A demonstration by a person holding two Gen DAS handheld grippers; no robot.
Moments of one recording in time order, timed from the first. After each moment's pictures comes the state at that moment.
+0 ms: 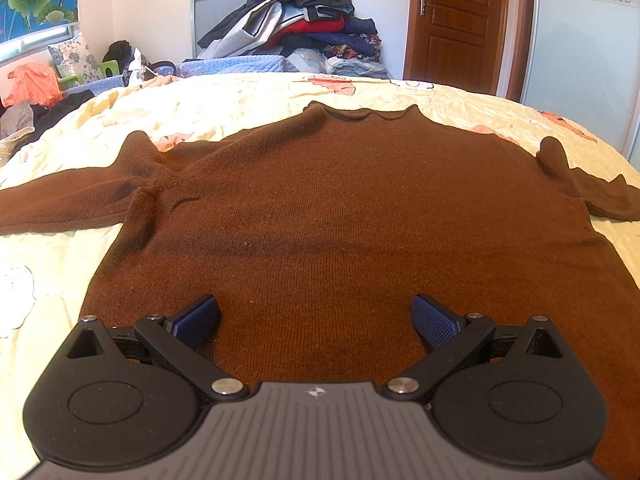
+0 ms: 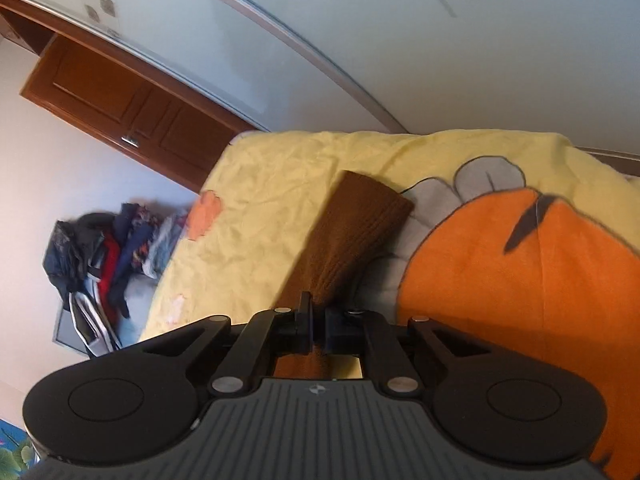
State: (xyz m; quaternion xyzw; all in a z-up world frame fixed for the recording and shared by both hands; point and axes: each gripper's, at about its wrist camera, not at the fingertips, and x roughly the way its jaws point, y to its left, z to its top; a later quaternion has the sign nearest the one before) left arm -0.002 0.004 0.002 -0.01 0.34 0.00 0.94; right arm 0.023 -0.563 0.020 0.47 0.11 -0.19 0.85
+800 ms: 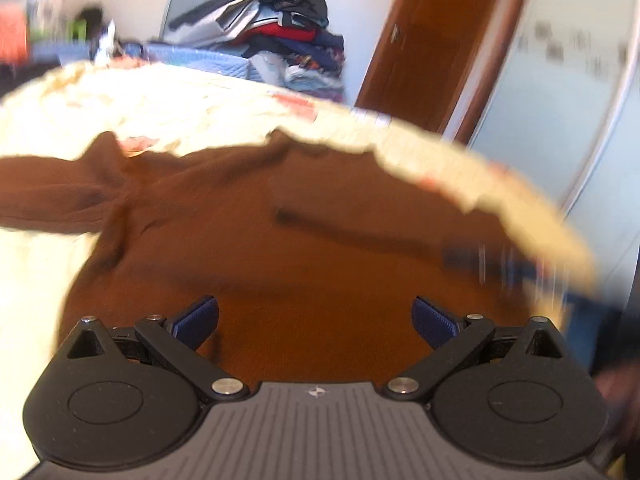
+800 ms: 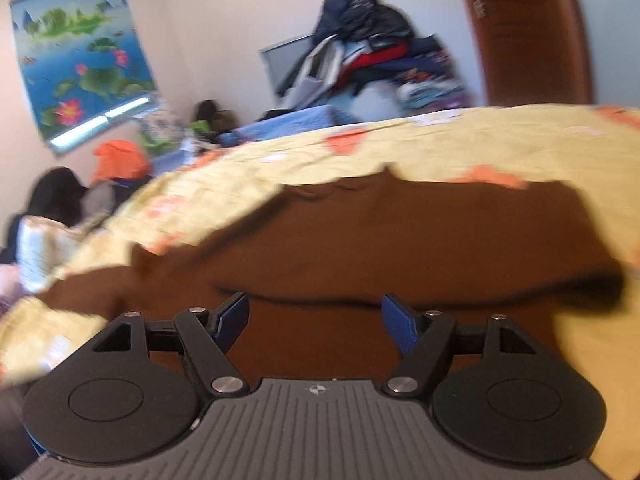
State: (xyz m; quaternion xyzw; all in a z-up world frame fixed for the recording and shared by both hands) left arm 0.020 0.044 0.038 -0.15 0.32 -0.10 0.93; right arm 0.023 -0.164 0.002 0.07 0.22 0.11 0.97
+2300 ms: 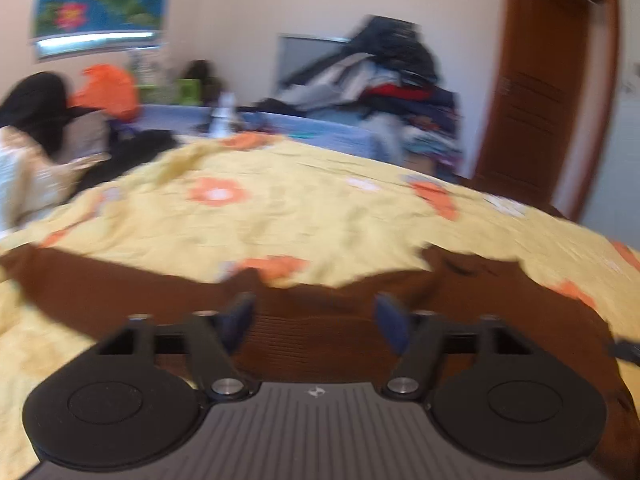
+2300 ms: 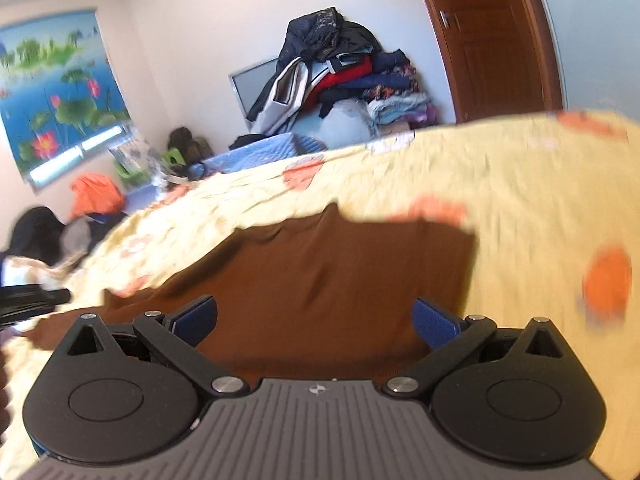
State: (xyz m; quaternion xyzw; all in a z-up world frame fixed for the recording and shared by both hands) left arm 0.071 0.085 0.077 -0.08 0.27 0.08 0.96; right arm 0.092 -0.181 0.028 0.06 0.23 0.08 0.97
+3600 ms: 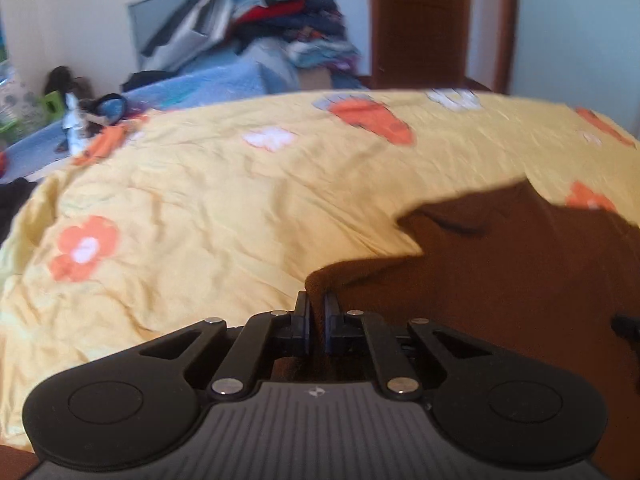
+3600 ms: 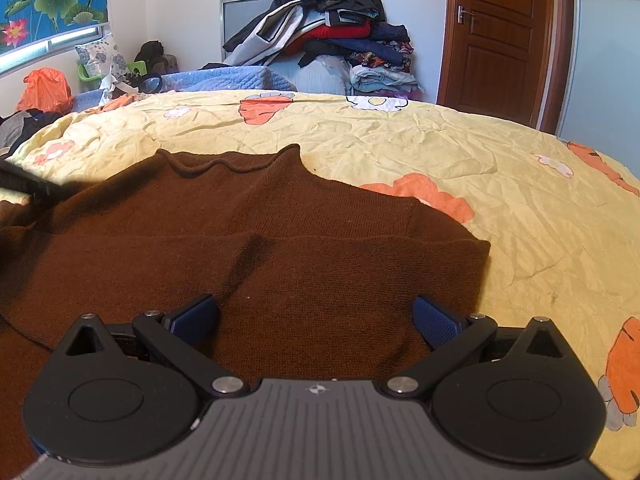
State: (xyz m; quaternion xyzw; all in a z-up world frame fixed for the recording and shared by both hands) left arm 0.250 0.117 0.043 0.05 0.38 -0.05 0.92; right arm 0.152 -0.163 -0.022 -0.05 0.27 0.03 0.96
